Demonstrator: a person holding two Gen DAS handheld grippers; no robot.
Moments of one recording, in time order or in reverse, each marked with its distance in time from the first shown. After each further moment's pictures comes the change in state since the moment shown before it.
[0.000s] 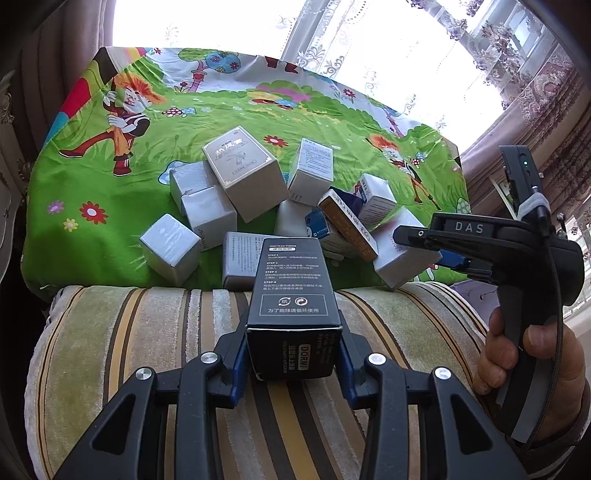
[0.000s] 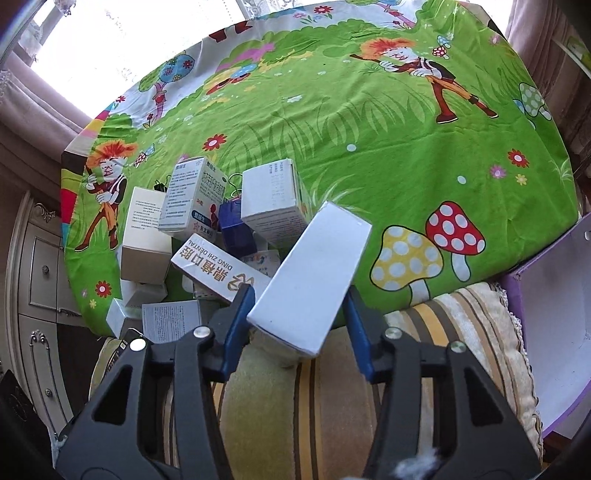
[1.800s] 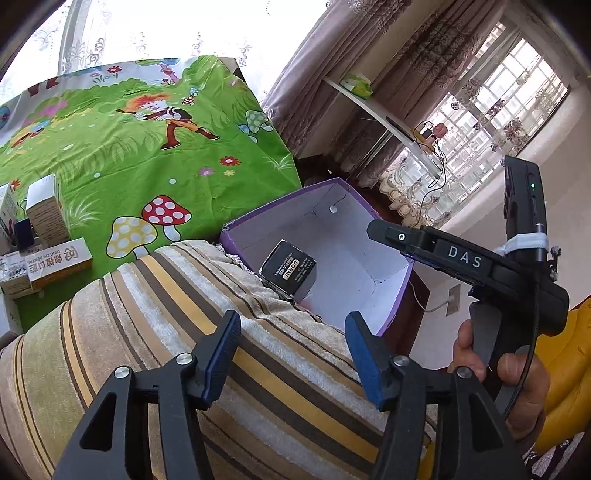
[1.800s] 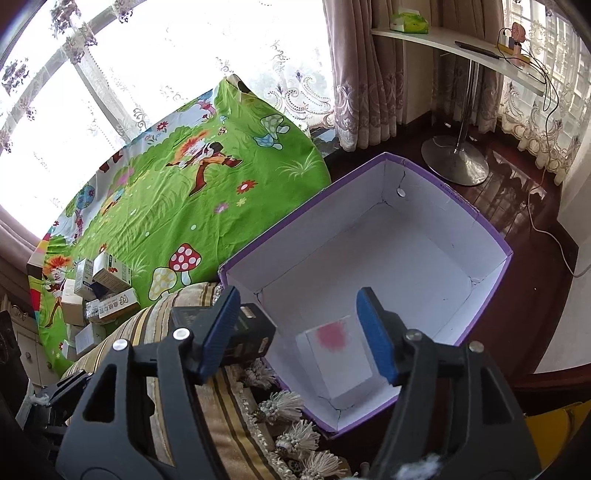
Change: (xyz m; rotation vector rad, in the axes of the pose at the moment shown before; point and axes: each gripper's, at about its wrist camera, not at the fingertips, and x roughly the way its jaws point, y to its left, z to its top) left arm 0.041 -0.239 -0.040 0.457 0.162 -0.408; right arm -0.156 -0.232 -0.096 0.315 -0.312 -0.199
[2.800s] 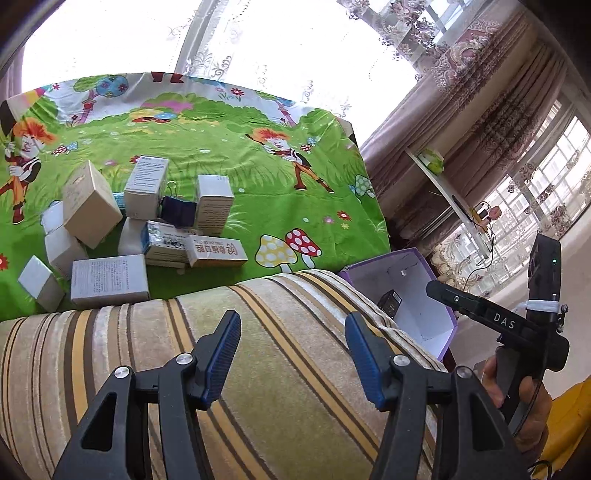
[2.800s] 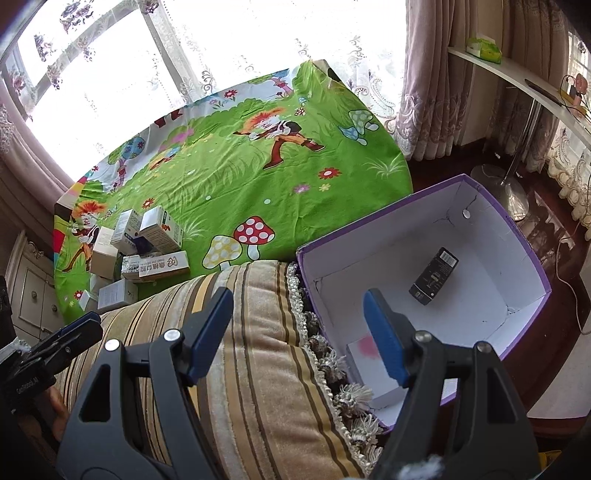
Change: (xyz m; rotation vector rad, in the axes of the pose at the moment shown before) left arm -0.099 0.103 -0.039 -0.265 -0.216 0.182; right arm 0.004 0.081 -0.017 -0.216 0.054 0.127
